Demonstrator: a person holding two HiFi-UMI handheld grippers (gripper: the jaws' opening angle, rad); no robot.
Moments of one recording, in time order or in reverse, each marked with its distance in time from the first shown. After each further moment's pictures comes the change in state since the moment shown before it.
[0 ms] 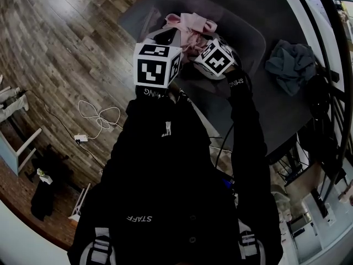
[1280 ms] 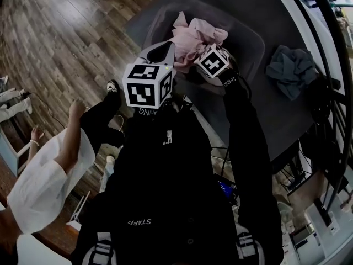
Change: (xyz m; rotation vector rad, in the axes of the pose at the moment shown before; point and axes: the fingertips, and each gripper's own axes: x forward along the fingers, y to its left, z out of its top) left arm -0.059 -0.006 -0.001 -0.035 -0.101 0.023; right arm 0.006 -0.006 -0.006 0.062 0.028 -0.088
